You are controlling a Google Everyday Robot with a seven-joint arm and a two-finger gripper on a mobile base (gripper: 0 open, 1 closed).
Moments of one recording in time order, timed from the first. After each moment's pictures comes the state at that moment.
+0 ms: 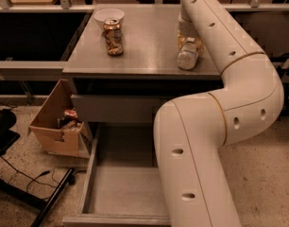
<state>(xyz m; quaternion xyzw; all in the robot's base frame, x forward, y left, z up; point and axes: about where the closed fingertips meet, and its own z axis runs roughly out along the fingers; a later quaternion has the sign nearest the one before) 0.798 -0.187 0.846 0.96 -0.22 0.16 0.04</state>
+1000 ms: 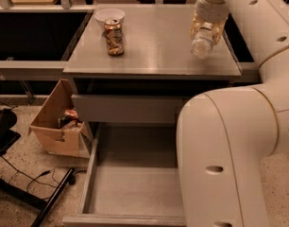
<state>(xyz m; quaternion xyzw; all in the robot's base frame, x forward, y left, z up) 0.755 -0.207 0.915 0.96 -0.21 0.18 0.00</state>
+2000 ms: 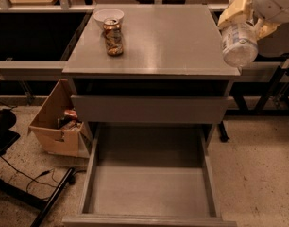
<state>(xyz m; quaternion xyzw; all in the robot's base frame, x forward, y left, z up) 0.597 -0.225 1.013 0.93 -0.12 0.30 -0.16</state>
